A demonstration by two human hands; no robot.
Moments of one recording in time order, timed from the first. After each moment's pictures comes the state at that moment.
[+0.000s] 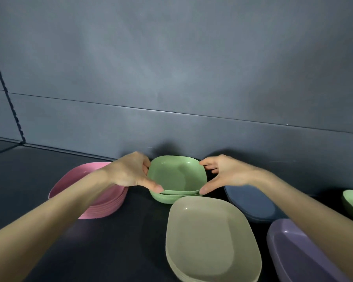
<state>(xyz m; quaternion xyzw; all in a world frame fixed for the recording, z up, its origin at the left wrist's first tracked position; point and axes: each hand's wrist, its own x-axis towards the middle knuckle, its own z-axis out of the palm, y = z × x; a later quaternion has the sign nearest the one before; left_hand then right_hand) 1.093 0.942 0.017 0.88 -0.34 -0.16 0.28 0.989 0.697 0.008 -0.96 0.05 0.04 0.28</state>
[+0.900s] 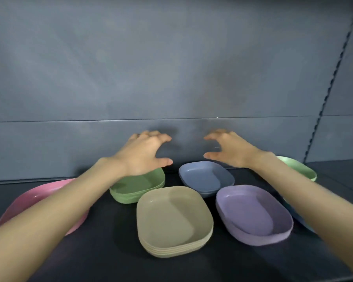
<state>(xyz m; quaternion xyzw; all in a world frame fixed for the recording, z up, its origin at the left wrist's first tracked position) 1.028 0.880 0.065 0.79 -0.59 0.10 0.13 0.875 0.690 0.058 -0.96 0.22 -0.16 0.06</state>
